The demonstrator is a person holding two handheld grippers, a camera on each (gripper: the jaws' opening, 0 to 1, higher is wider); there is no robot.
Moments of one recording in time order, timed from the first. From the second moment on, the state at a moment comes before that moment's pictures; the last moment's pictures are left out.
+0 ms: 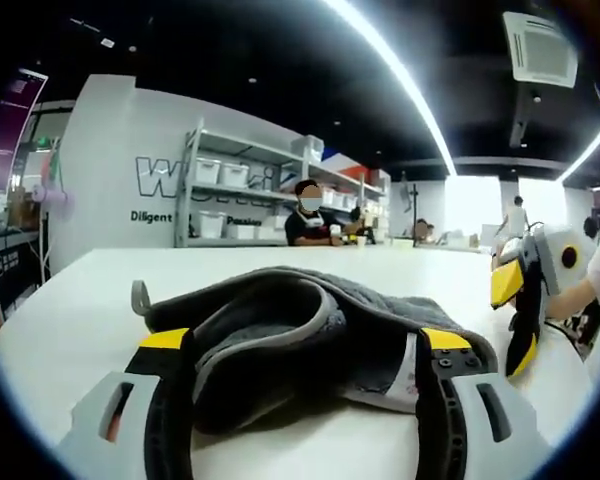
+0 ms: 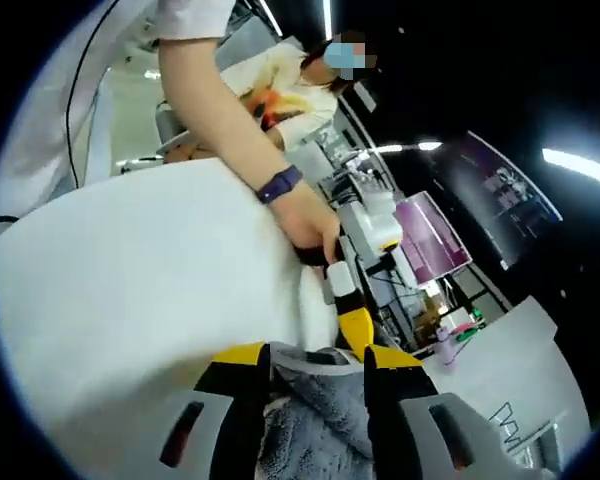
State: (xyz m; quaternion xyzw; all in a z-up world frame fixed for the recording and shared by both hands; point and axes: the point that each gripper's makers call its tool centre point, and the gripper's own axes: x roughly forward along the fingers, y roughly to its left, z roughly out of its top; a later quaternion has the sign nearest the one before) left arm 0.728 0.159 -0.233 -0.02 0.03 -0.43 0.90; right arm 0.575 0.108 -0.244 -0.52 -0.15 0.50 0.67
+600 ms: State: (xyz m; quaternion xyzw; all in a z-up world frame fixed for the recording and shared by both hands) left arm 0.729 0.159 -0.233 -0.02 0.04 -0.43 0.90; right arm 0.584 0.109 -0.271 -0.59 -0.14 0.48 0.63
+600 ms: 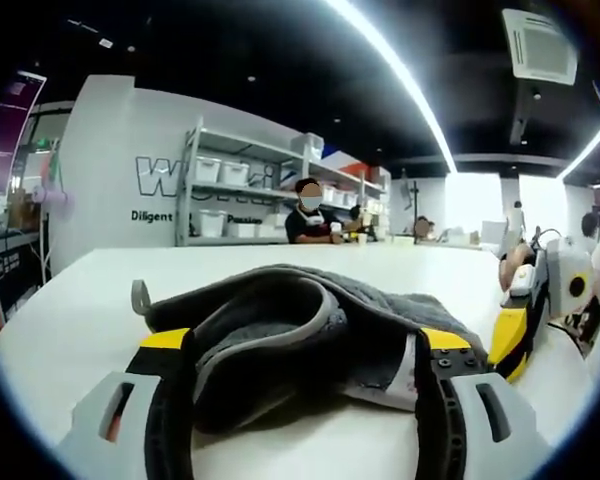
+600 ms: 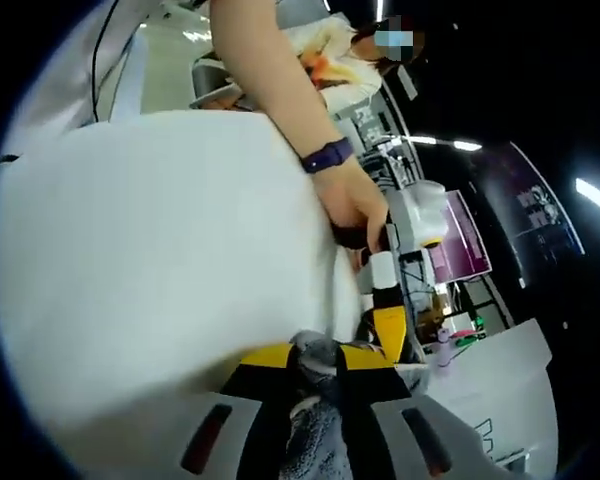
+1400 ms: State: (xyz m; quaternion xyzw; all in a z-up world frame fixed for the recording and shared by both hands) left arm 0.730 0.162 -0.233 -0.01 0.04 -0.43 0.90; right arm 0.598 0.097 -0.255 -0.67 -0.14 0.40 0.61
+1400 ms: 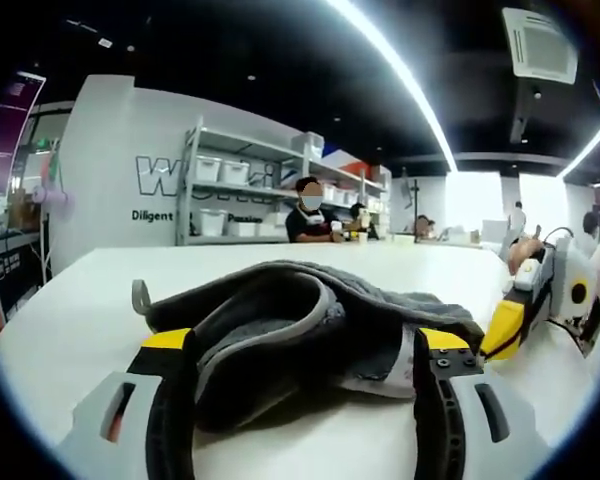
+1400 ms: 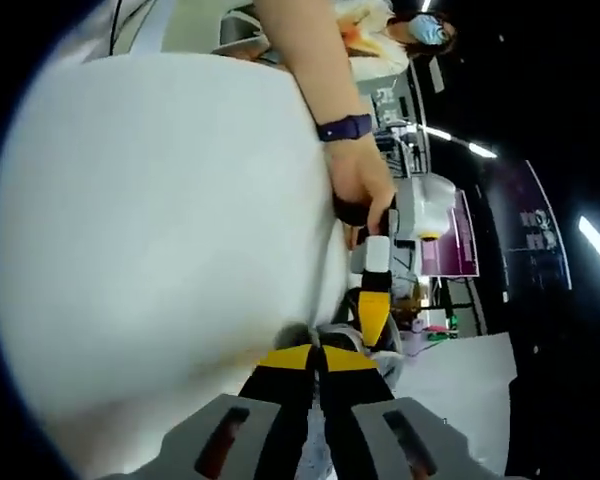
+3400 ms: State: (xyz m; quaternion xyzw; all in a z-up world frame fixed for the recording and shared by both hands) left arm 0.728 0.161 -0.238 0.00 0.04 -0.43 0.90; right arm 0.676 -0.041 -0.179 -0.55 -0.07 0.22 0.80
